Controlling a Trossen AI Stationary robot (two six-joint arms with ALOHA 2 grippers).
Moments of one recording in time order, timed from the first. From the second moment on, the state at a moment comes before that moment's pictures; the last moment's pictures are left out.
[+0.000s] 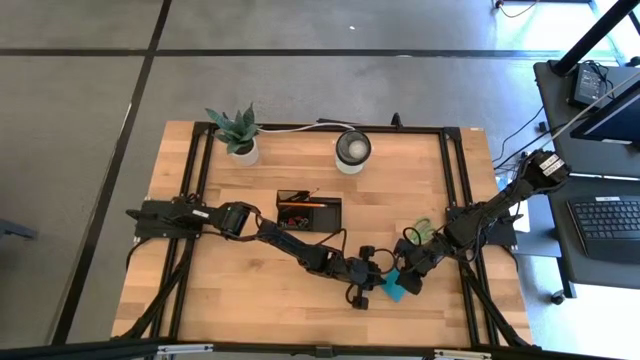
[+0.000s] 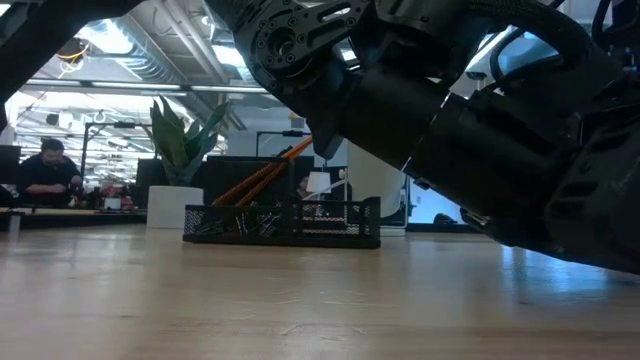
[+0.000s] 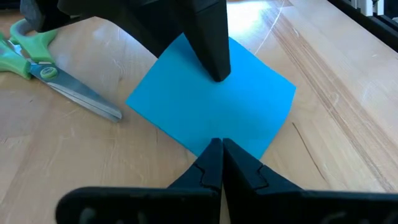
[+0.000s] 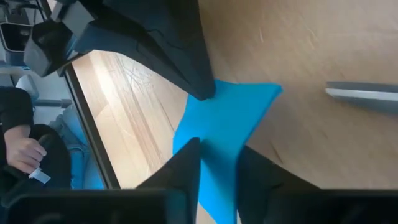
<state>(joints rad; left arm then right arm) -0.29 2.53 1.75 0.27 -0.16 -0.06 0.61 1.29 0.39 0.03 -0.07 1.28</state>
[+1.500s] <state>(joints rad) -0.46 1.66 1.05 -0.02 -0.41 -0.21 0.51 1.29 0.53 0.20 0.60 1.10</state>
